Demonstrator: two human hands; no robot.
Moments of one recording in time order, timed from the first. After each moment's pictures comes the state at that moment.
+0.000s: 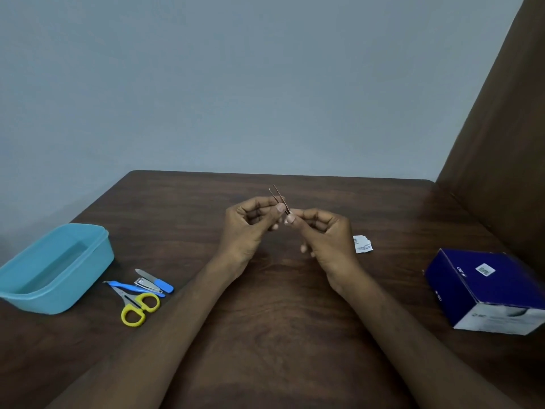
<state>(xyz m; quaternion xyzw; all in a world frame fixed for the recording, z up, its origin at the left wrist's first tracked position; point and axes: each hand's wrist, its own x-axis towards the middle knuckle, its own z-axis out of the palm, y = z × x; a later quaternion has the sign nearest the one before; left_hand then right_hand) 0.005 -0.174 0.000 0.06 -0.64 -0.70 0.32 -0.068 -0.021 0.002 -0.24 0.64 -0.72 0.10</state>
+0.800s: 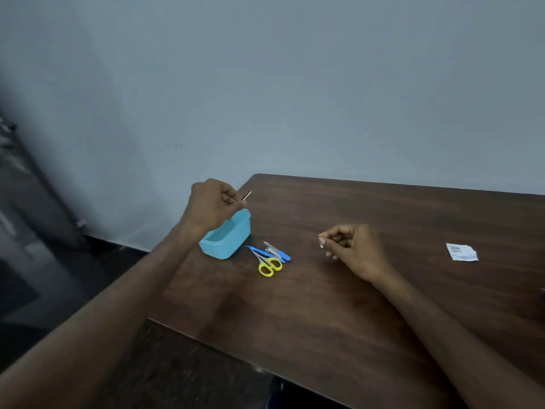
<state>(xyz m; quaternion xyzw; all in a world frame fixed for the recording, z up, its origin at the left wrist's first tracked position) 0.241 -0.301 0.112 0.39 -0.86 -0.16 0.29 0.014 -0.079 0.007 -0.45 0.68 -0.56 0.14</state>
